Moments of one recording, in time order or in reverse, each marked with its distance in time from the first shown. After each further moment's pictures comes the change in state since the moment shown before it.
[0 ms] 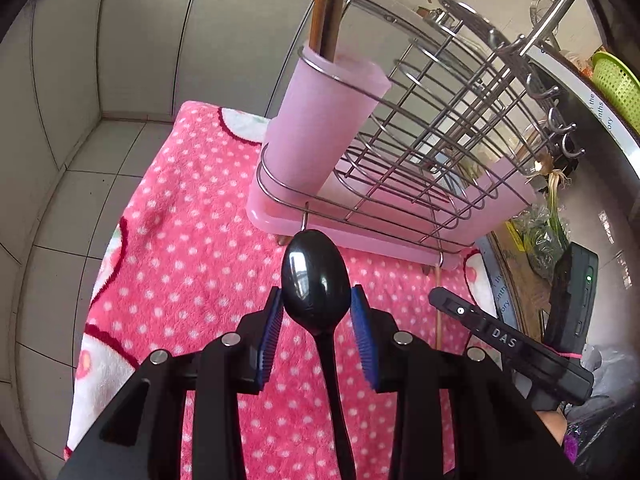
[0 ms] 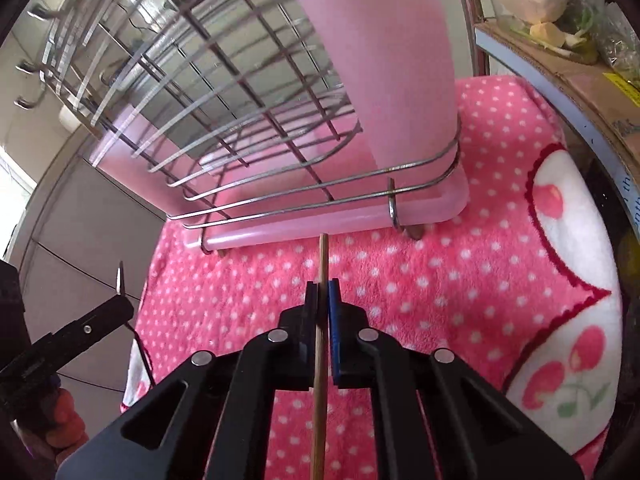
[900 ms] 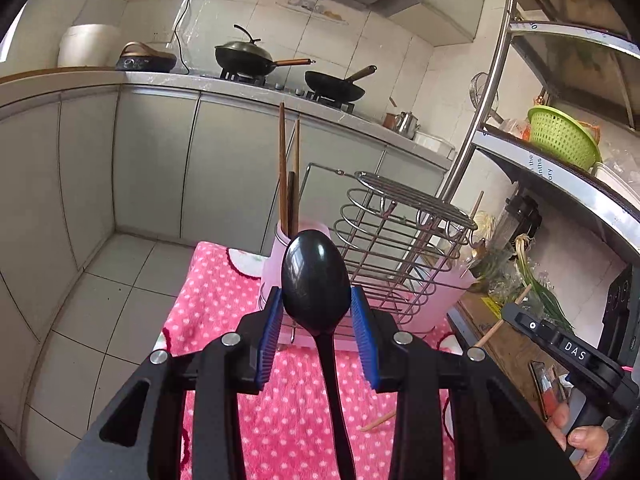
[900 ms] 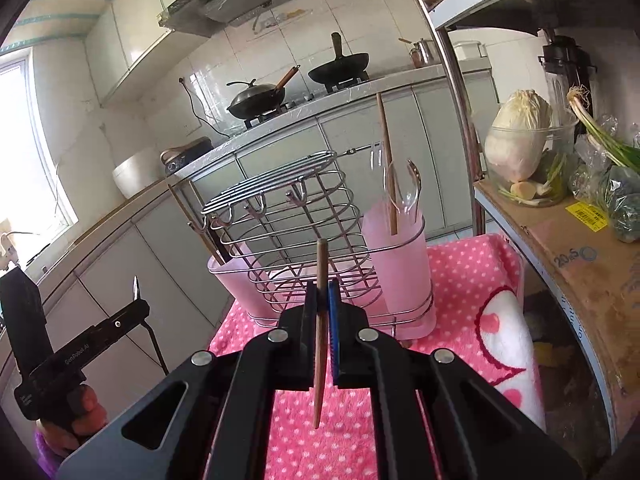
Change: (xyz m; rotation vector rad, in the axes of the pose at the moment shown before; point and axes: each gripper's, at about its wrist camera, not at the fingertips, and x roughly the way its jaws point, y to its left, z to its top) left arm -0.108 -0.030 -0.006 0.108 -0.450 0.022; right arm -0.145 0.029 0.001 -0.132 -0.438 0.058
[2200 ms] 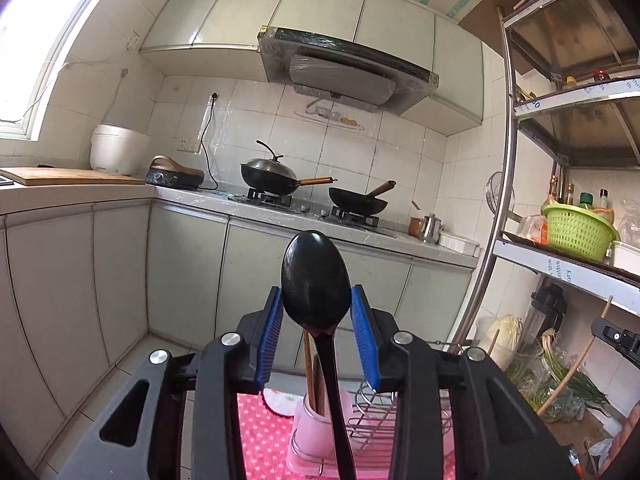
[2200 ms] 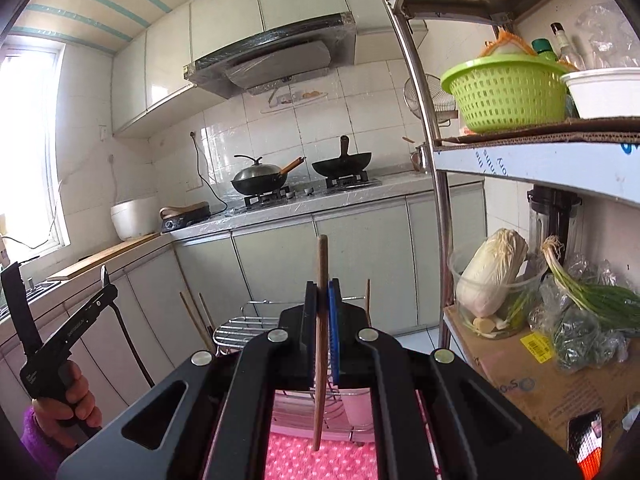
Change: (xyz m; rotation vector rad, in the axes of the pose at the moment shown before) left arm -0.045 -0.014 0.103 0.049 -0.390 0.138; right arm -0.081 0.025 0.103 -0.156 -0.280 -0.072
